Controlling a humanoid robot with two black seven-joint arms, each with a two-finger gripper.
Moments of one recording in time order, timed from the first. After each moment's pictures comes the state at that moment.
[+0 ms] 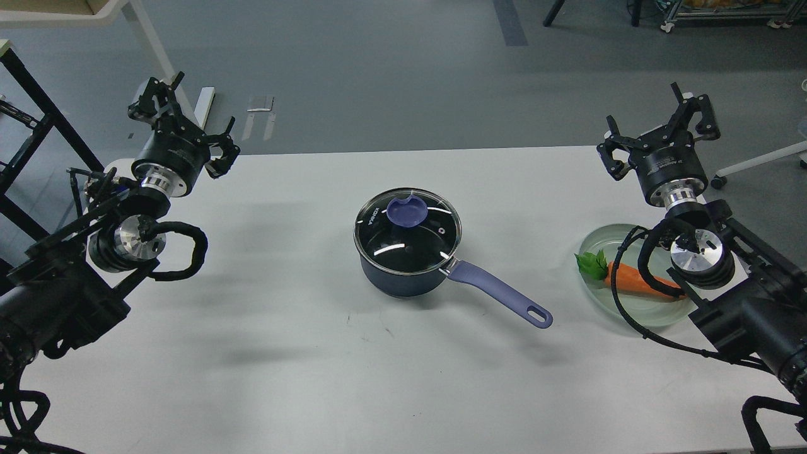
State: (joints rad) left arm -0.75 0.41 -0.60 -0.78 -0.18 -0.19 -0.43; right arm 0.66 -0.30 0.88 0.71 0.16 0.31 0.38
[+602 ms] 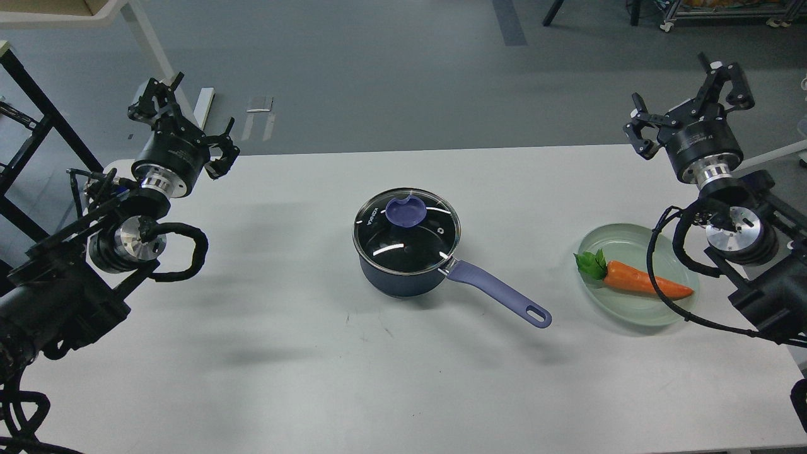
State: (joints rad) left arm -0.75 0.42 -0.60 -0.78 -0.18 -0.20 -0.43; right arm 0.78 -0.46 0.68 0.73 0.21 0.30 0.38
